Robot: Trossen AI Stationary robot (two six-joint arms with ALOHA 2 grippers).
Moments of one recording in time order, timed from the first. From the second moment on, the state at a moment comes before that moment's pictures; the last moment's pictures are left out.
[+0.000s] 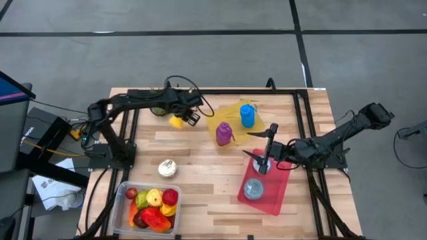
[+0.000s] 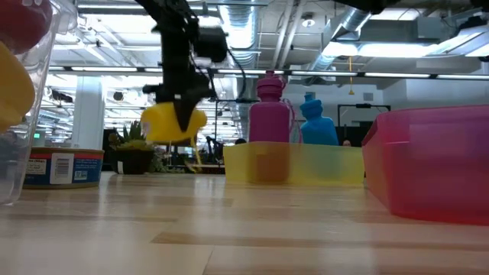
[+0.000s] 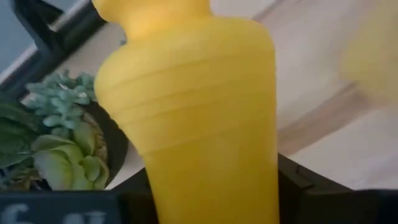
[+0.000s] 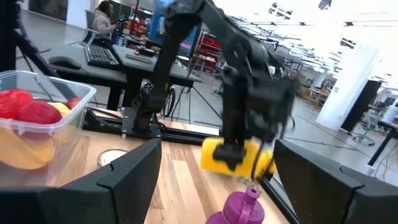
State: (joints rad) left arm 0.40 1.73 1.31 -0.98 -0.37 -0.52; right arm 0.44 1.06 0.53 0.59 0.71 -0.33
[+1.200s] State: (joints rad) left arm 0.22 1.16 0.63 0.32 -0.40 0.16; right arm -0.43 1.66 1.79 -0.63 -0.29 -0.23
